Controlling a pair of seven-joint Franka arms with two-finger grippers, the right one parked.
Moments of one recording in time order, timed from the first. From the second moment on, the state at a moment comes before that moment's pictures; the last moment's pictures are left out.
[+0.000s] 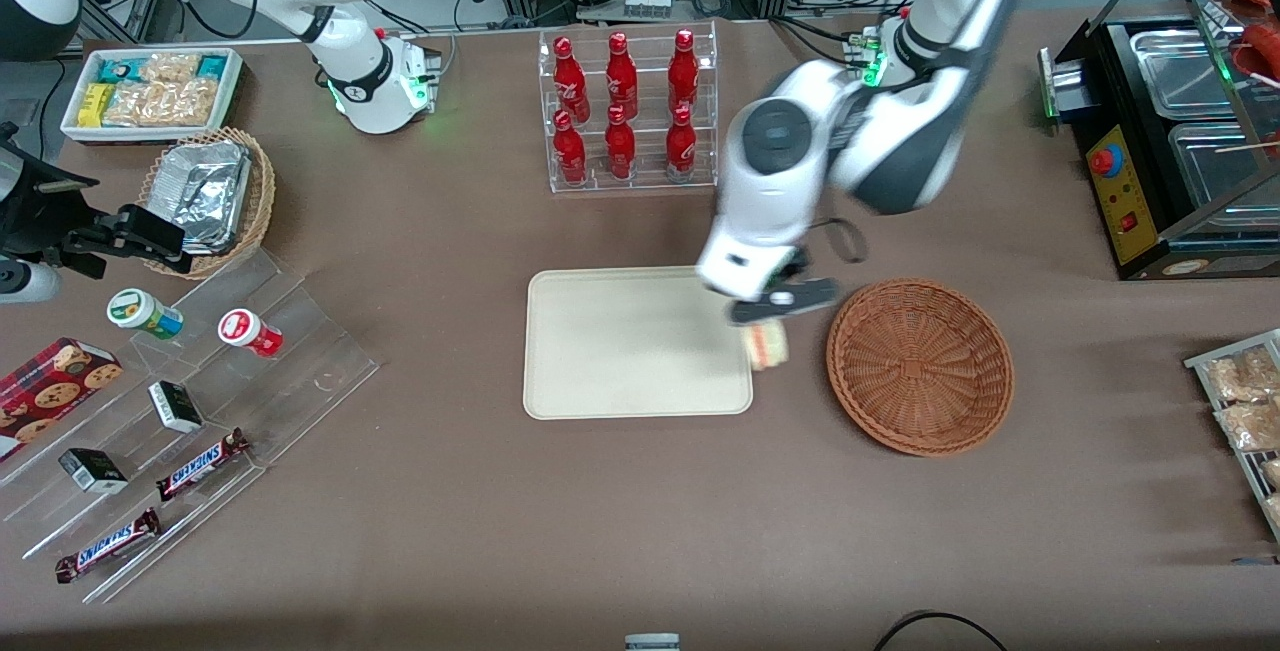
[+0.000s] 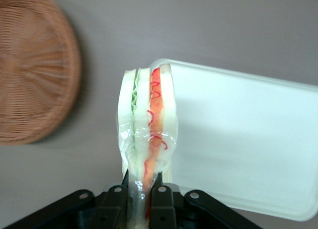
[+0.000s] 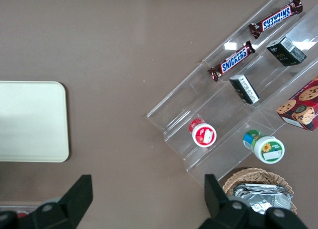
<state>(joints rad) -0.61 0.42 -0.10 -1.59 0.09 1.98 -0.91</state>
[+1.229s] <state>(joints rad) -0.78 0.81 -0.09 -1.36 0.10 2.23 -0.90</state>
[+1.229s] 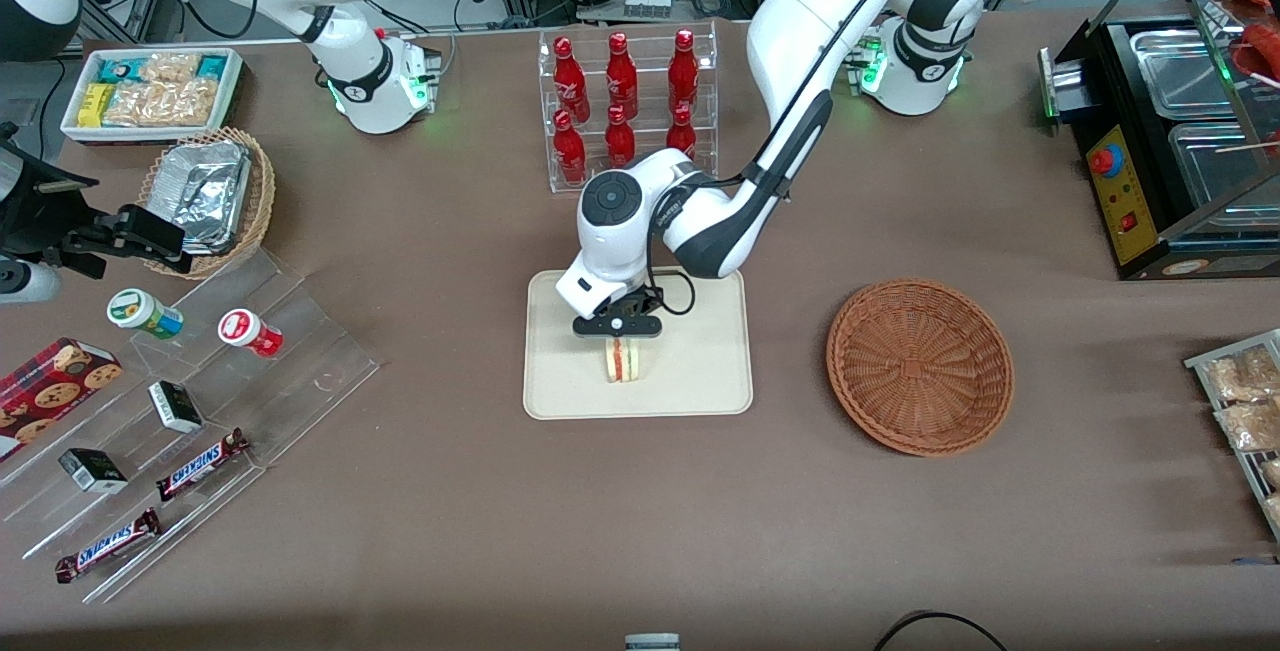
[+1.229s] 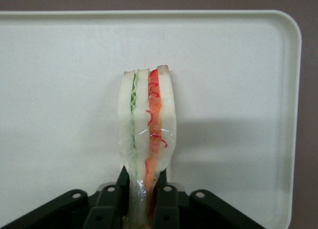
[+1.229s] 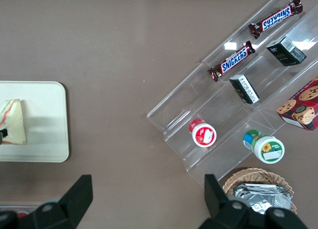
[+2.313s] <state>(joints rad) -0.40 0.23 -0.06 -1.44 0.10 1.63 -0.70</state>
